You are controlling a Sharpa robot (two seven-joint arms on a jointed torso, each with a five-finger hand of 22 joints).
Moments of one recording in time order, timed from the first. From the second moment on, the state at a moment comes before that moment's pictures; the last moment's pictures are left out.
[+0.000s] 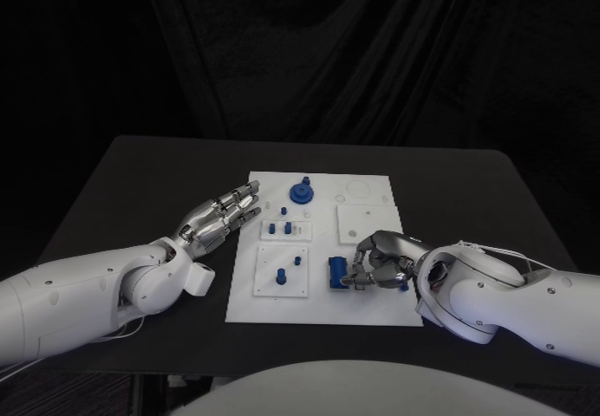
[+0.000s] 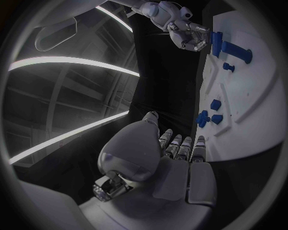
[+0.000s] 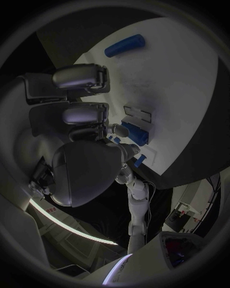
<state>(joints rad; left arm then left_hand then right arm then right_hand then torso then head) 1.03 -0.94 -0.21 1.48 -0.12 0.04 0.63 1.42 0.29 -0.17 0.28 0.47 0.18 0.03 0.02 0.03 0.01 0.11 0.10 0.02 0.00 0.12 0.00 0.00 0.13 0.01 0.19 0.01 0.00 1.11 -0.94 -0.24 1.87 -1.24 -0.38 -0.39 1.26 -0.04 -0.07 0.24 0.14 0.81 0.02 0.87 0.95 1.47 -0.04 1.57 1.31 1.47 -0.09 1.57 1.31 0.01 1.47 0.03 1.57 1.31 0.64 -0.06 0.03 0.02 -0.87</state>
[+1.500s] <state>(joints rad) 1.03 -0.95 -0.21 1.48 -0.12 0.05 0.63 1.42 0.29 -0.17 0.27 0.47 0.18 0.03 0.02 0.03 0.01 0.11 0.10 0.02 0.00 0.12 0.00 0.00 0.13 0.01 0.19 0.01 0.00 1.18 -1.09 -0.24 1.93 -1.28 -0.44 -0.38 1.20 -0.02 -0.08 0.29 0.35 0.85 0.05 0.60 0.72 1.46 -0.02 1.57 1.31 1.47 -0.08 1.57 1.31 0.01 1.46 0.03 1.57 1.31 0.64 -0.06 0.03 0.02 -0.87</state>
